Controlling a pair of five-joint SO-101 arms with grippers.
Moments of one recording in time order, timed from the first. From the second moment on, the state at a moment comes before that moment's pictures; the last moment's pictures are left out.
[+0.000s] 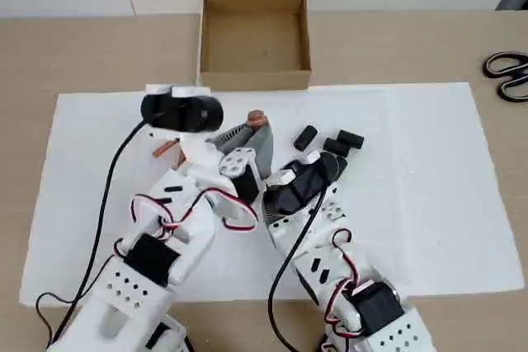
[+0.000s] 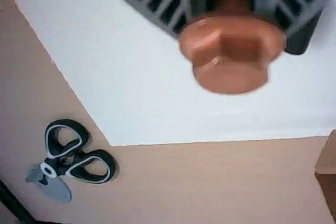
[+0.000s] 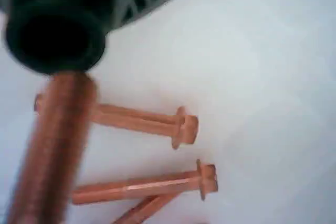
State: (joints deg) left arm 27.6 -56.7 60.3 25.5 31.7; right arm -33.8 -88.2 80.4 44.7 -0.9
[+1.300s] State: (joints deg) left arm 34.3 -63.9 69.8 28.7 23.2; right arm -33.8 -88.2 80.5 44.8 -1.6
